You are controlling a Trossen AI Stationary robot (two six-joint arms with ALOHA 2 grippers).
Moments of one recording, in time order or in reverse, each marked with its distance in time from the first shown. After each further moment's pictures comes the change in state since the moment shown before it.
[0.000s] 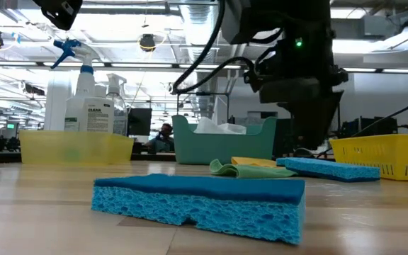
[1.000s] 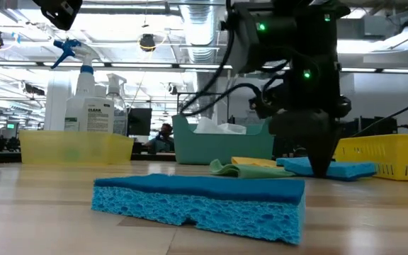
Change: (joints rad) left arm 0.000 0.000 0.000 -0.001 0.002 -0.003; right arm -0.019 -0.010 -0.170 0.226 -0.039 -0.058
